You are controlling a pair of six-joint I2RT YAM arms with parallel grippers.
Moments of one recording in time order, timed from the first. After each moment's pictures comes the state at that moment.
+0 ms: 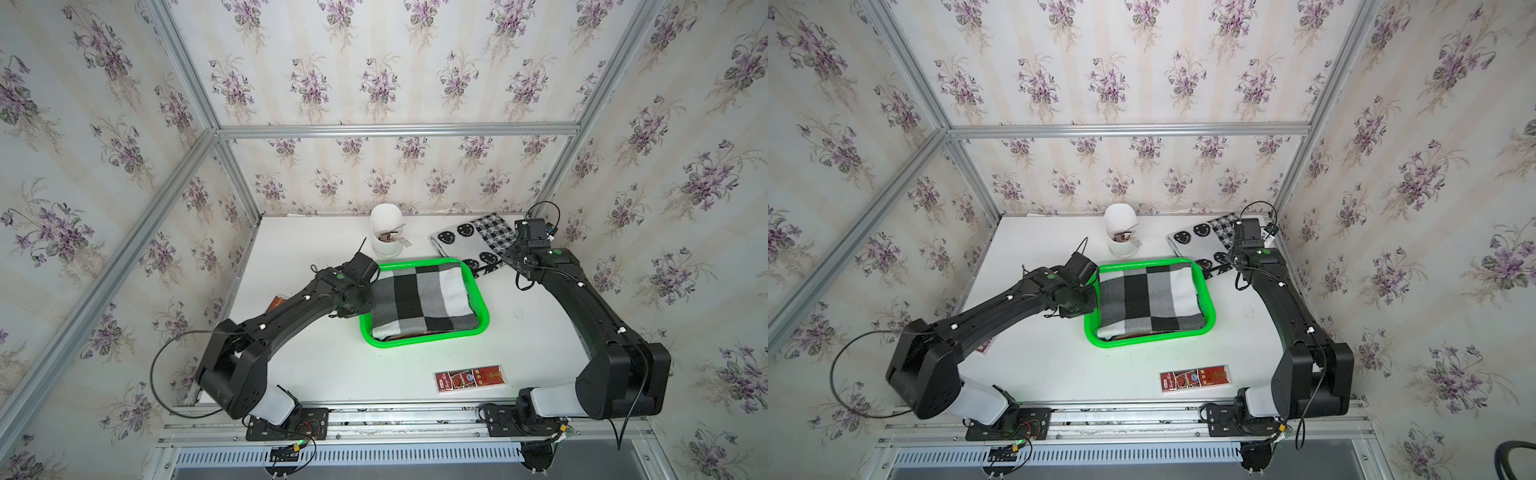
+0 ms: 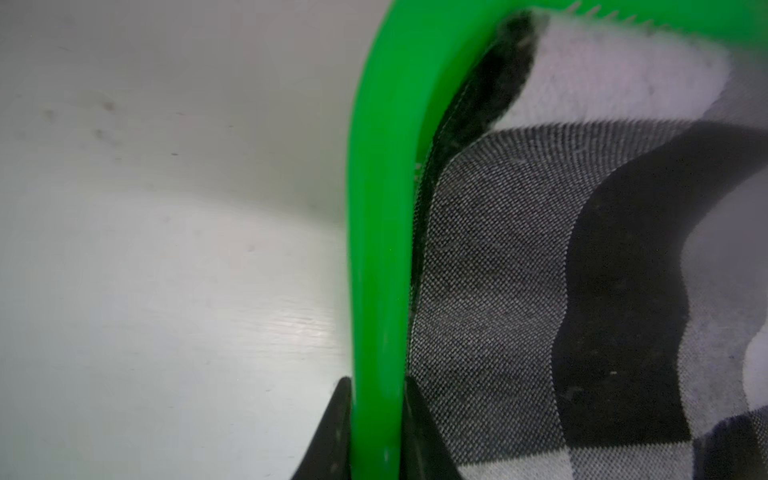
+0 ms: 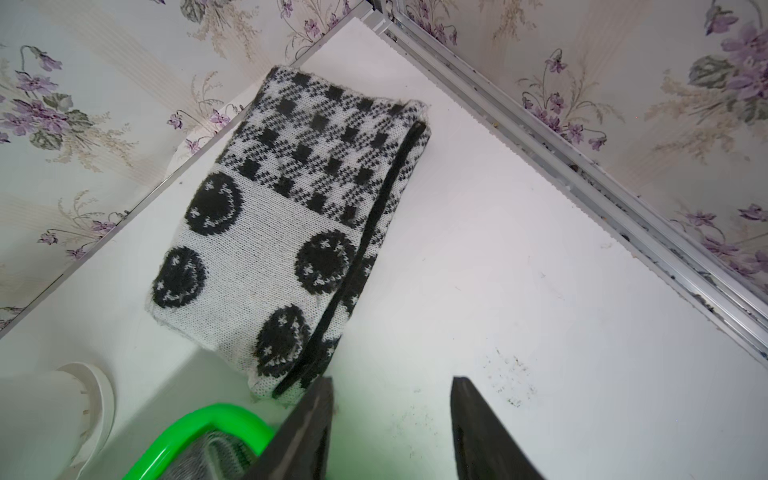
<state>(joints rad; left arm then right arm) -0.54 1.47 1.10 -0.87 -0.07 -0.79 0.09 1.43 1.22 -0.71 0.34 0.70</state>
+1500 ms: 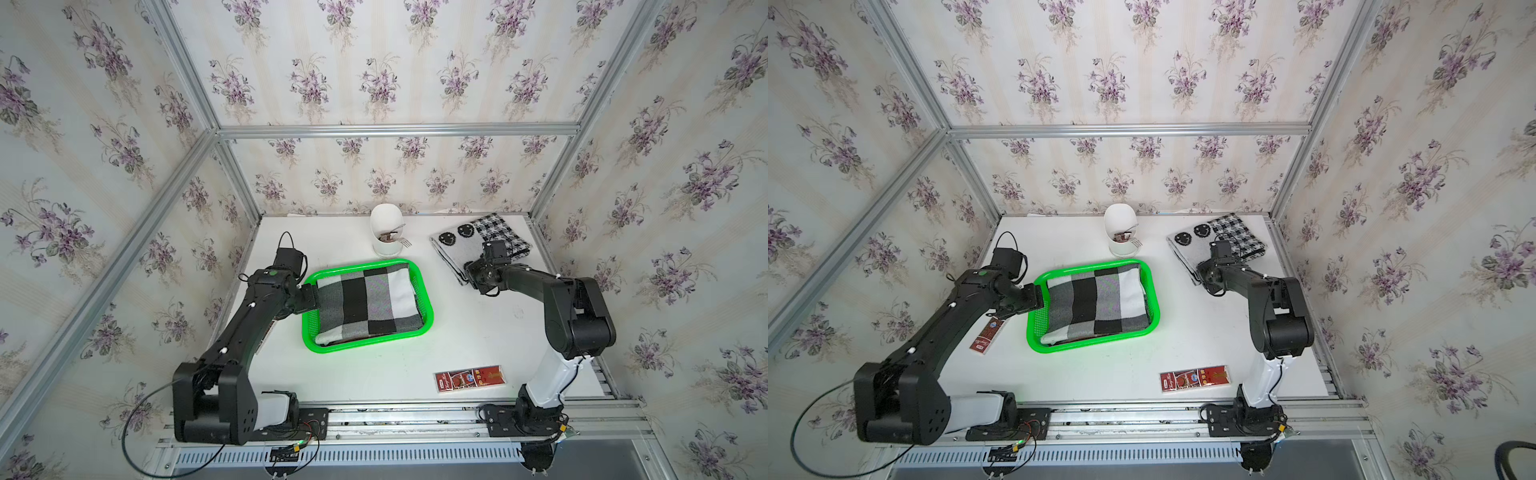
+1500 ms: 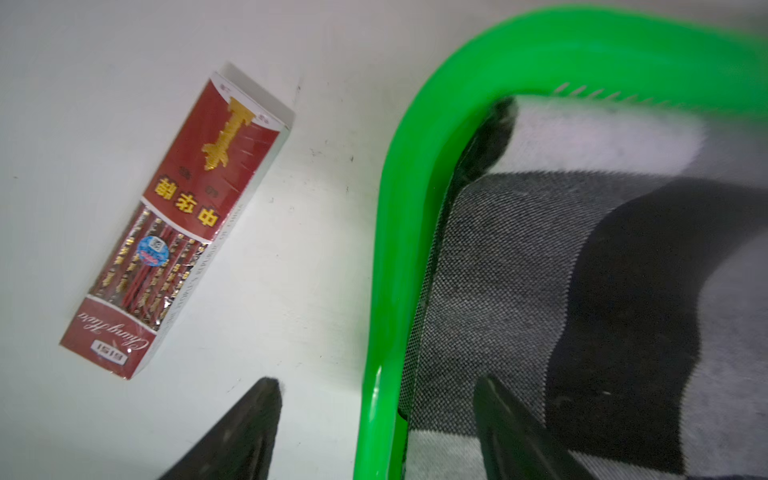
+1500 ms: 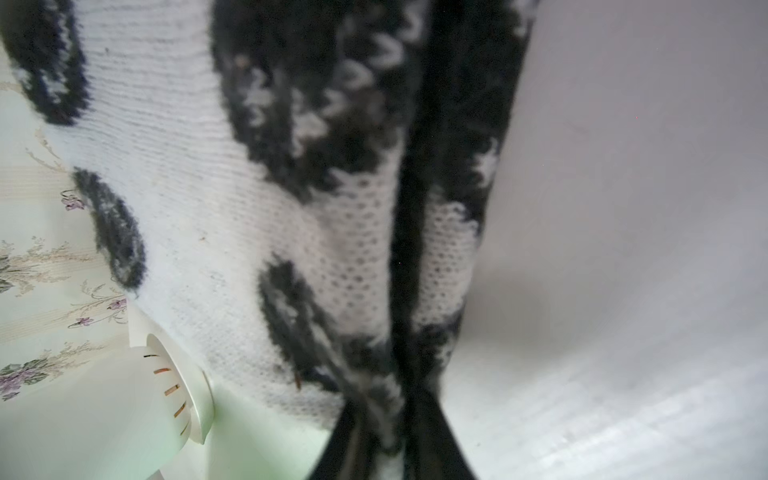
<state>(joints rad) -0.05 1.28 1.04 -0.97 -0.05 -0.38 0.14 1.81 1.01 -0.19 -0.12 1.17</state>
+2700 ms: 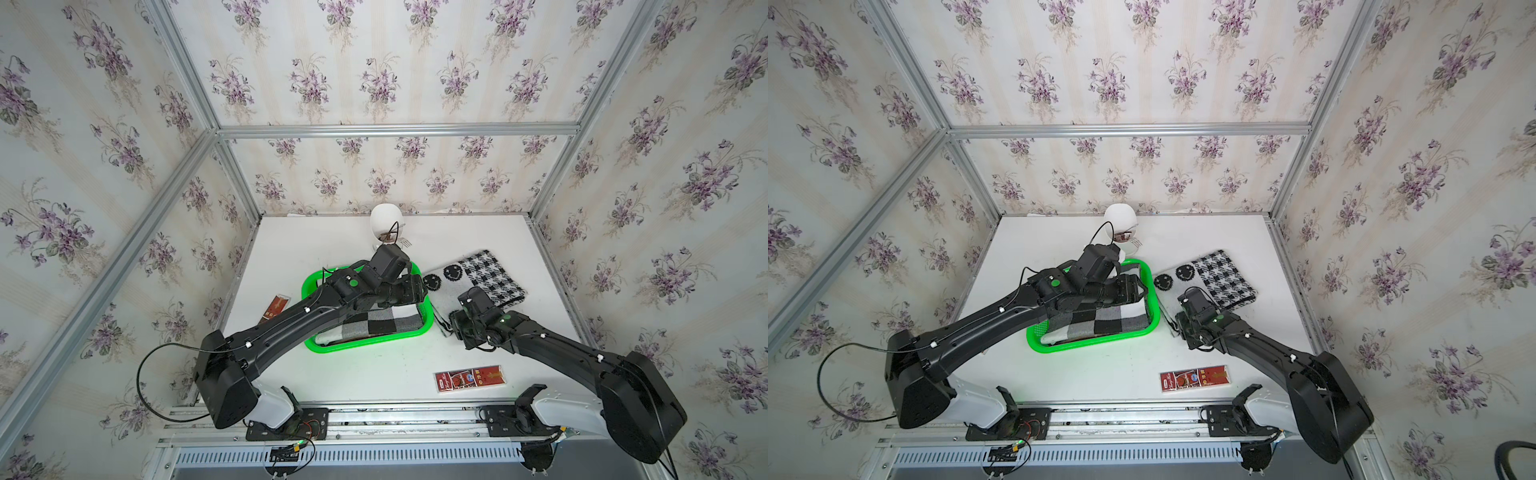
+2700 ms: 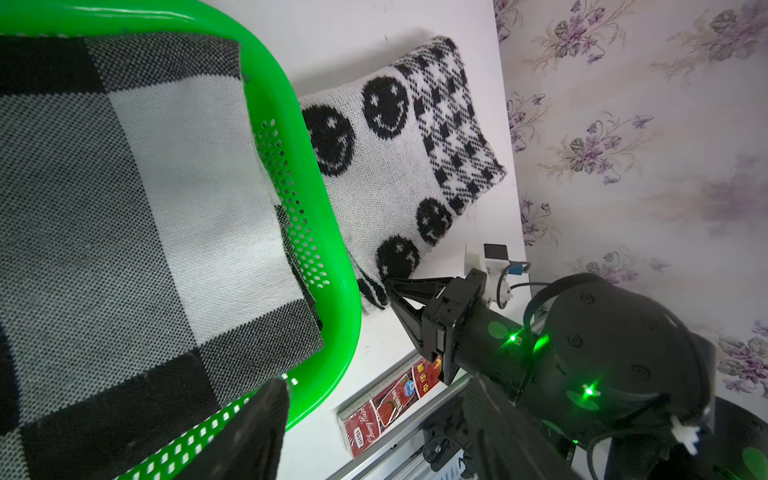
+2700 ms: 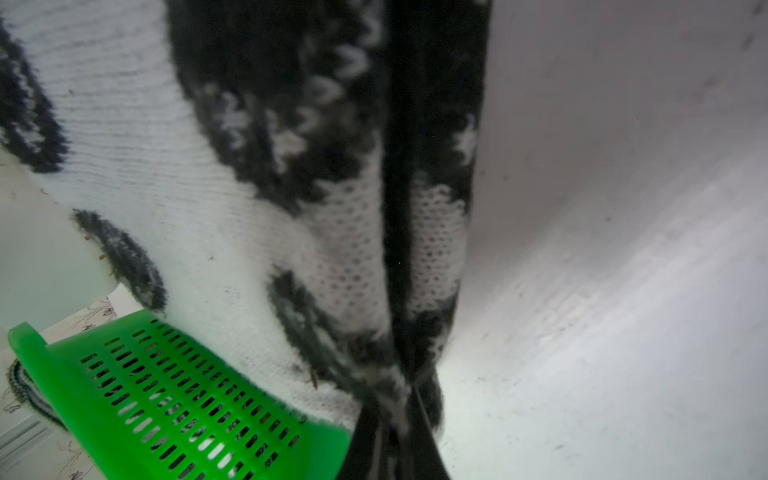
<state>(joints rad) -0.83 1.48 1.33 -0.64 0.10 -0.86 0.60 1.24 0.60 -0.42 0.02 1.75</state>
